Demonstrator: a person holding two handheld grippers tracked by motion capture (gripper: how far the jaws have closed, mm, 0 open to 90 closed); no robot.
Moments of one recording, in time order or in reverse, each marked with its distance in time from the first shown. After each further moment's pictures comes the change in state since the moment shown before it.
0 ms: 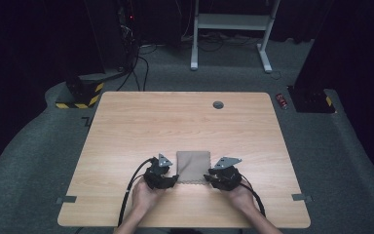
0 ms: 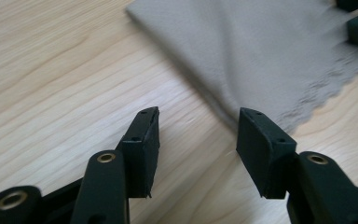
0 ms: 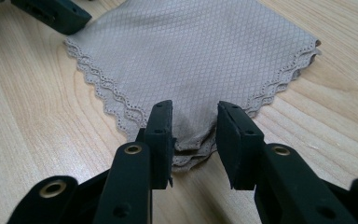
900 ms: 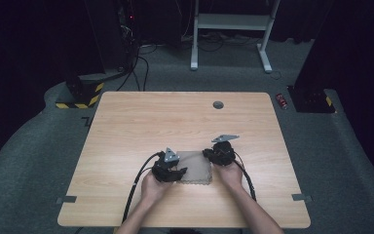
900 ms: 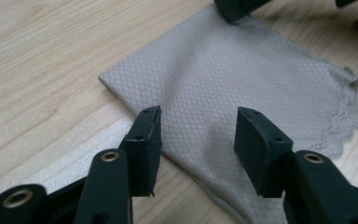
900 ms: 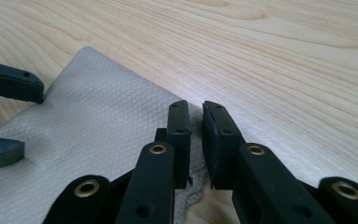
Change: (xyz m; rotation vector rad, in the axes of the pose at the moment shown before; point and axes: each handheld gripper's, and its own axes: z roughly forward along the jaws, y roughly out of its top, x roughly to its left) left arm 0.000 0.019 0.028 -0.129 -0.071 0.070; right arm -0.056 0.040 0.041 -0.043 -0.042 0.248
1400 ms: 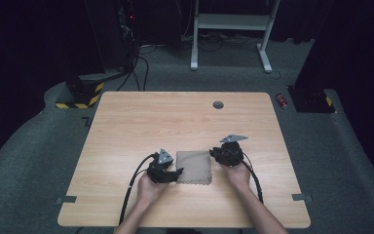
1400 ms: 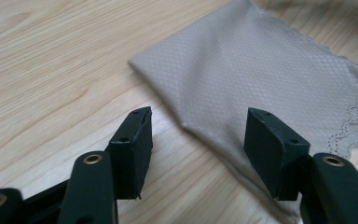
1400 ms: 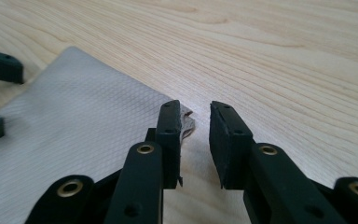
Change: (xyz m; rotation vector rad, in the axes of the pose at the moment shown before) left arm 0.012 -0.014 -0.010 -0.039 0.019 -0.064; right arm -0.010 -0.006 -0.025 -0.033 -0.049 -0.006
